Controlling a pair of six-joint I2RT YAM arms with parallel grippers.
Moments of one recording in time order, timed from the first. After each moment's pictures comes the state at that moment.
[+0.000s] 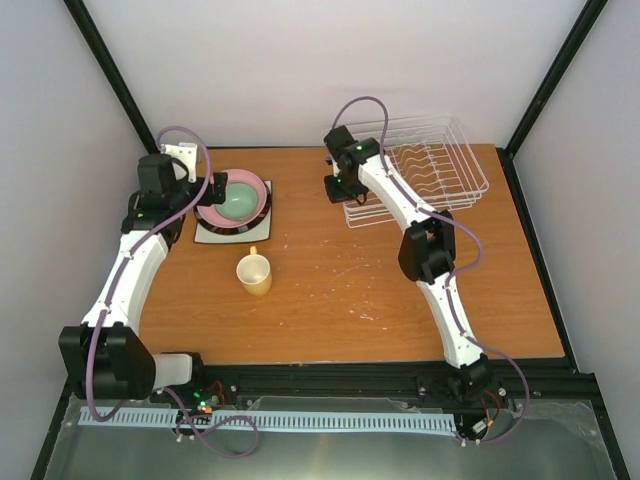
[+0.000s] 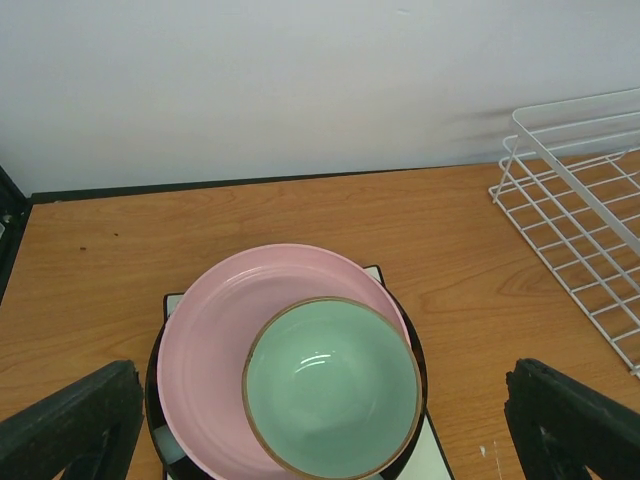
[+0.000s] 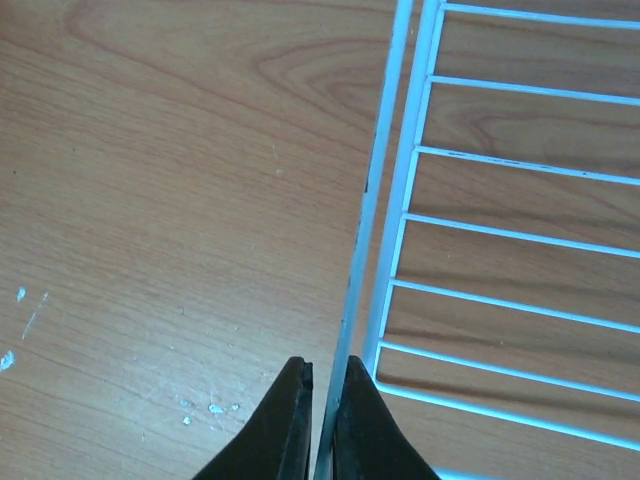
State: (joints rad) left arm 0.01 1.27 1.11 -0.29 0.18 0.02; right arm 0.52 2.47 2.48 -1.21 -0.03 0.20
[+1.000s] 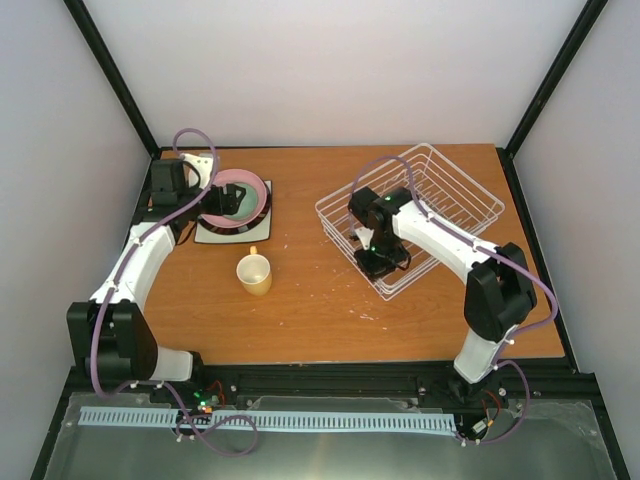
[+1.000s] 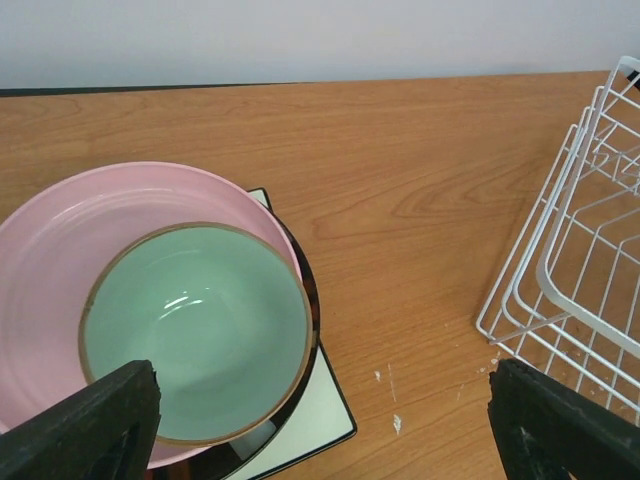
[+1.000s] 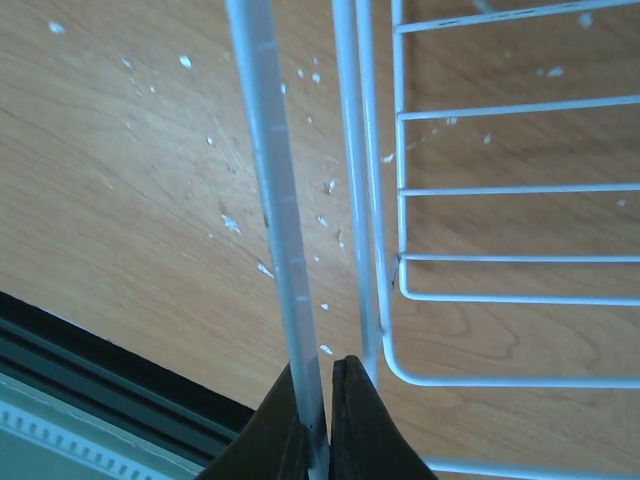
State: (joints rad) left arm 0.01 1.37 1.09 -0.34 0.41 -0.01; right arm 0.62 1.75 1.47 -1.31 -0.15 0.13
